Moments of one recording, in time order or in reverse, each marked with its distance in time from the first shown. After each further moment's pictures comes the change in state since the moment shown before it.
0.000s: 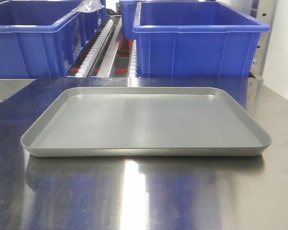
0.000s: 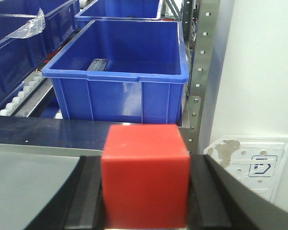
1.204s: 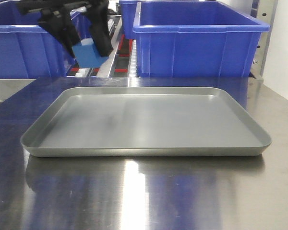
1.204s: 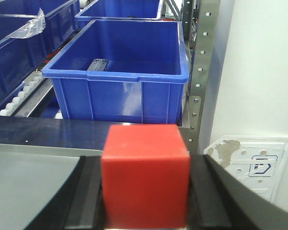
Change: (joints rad) left arm -0.339 1.010 -1.105 0.029 0.972 -0.108; right arm 0.000 0.000 0.000 0.000 -0.002 0.000
